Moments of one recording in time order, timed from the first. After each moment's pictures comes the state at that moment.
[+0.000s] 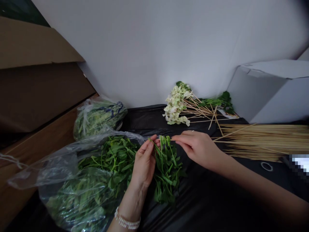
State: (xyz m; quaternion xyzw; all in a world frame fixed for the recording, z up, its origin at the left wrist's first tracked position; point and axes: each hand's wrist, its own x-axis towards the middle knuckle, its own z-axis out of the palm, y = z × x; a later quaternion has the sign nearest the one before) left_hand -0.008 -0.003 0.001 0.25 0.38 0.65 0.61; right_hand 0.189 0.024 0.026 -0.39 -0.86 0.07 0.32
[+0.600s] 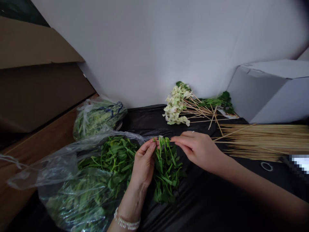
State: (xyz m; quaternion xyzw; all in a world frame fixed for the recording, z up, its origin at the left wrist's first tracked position) left_hand -0.008 -0.005 0.002 0.27 0.41 0.65 0.58; right_hand 0.187 0.019 0.029 -0.38 -0.87 0.05 0.31
